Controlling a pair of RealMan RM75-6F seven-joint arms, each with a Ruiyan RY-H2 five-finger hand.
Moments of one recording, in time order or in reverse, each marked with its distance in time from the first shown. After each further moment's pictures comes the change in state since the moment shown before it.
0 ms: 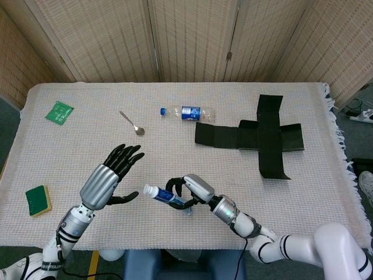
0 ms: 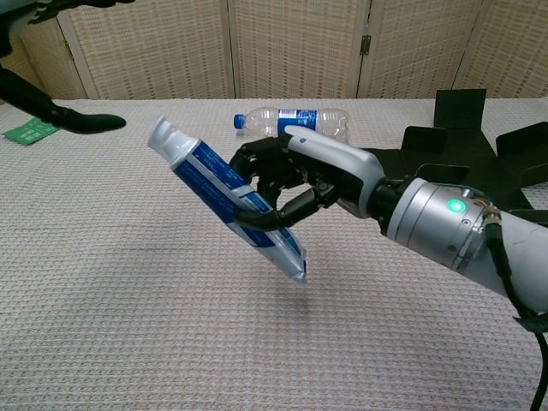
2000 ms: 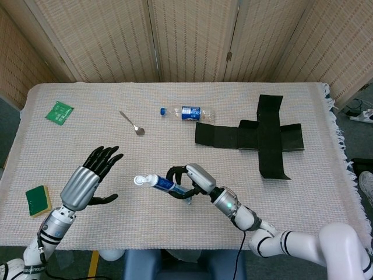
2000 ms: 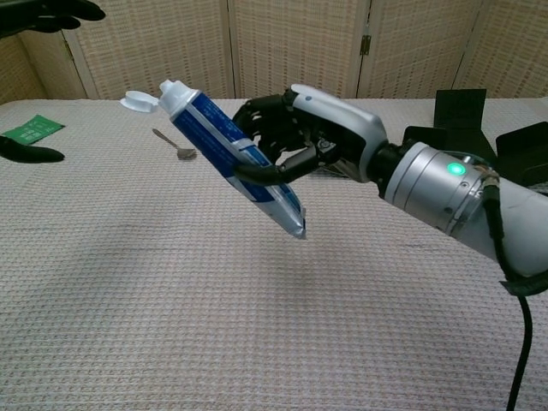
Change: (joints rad) left arm 0.088 0.055 0.004 0.087 0.054 -0.013 -0.021; right arm 0.003 0.007 0.090 0.011 -0.025 -0.008 0.035
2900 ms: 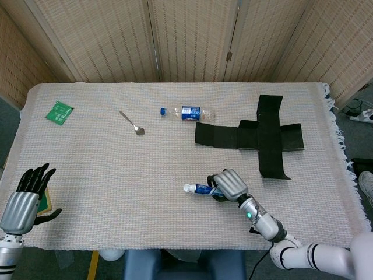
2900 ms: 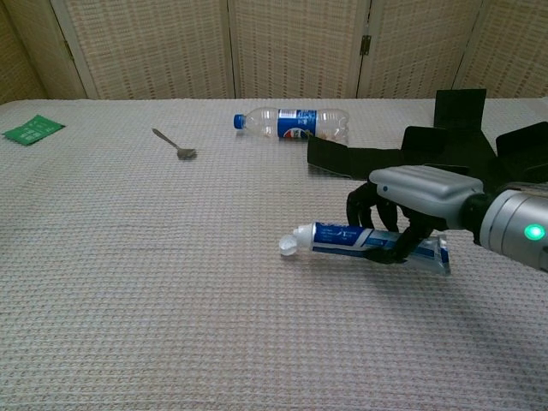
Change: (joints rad) left arm 0.280 0.068 0.085 0.154 -0.101 0.175 -0.003; right arm -0.149 0.187 -0.064 -0.202 0.307 -0.172 -1.010
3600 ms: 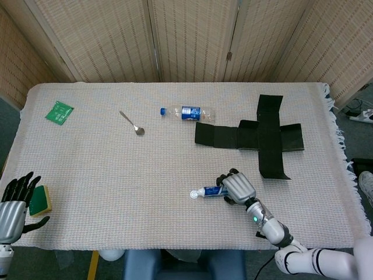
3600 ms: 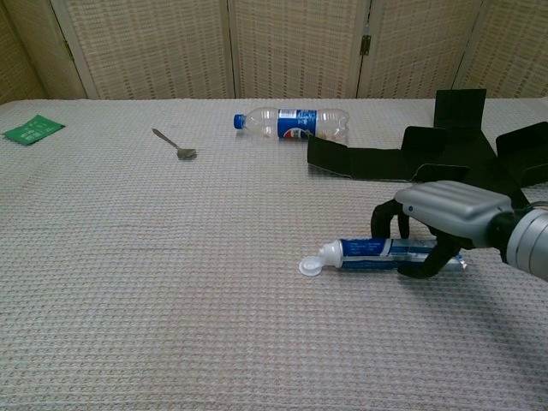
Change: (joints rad) left arm 0.076 -0.003 0.026 0.032 -0.071 0.029 0.020; right arm -0.042 0.004 -0.046 0.010 0.070 0.020 -0.146
